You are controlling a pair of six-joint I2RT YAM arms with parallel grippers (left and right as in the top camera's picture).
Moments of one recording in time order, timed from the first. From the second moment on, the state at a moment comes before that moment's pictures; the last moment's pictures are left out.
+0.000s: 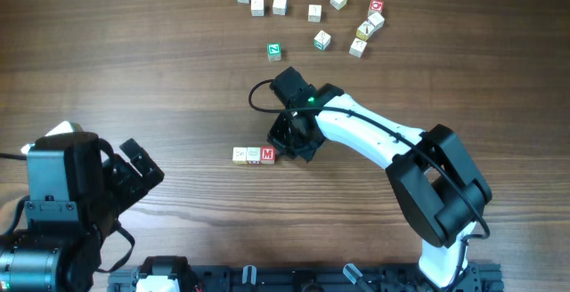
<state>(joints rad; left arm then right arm) -0.03 0.90 1.45 -1.55 -0.21 -0.63 0.69 1.99 1.32 -0.70 -0.37 1.20</state>
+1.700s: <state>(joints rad) -0.03 0.90 1.45 -1.55 -0.21 -0.63 0.71 1.99 1.32 -0.69 -0.36 1.21</state>
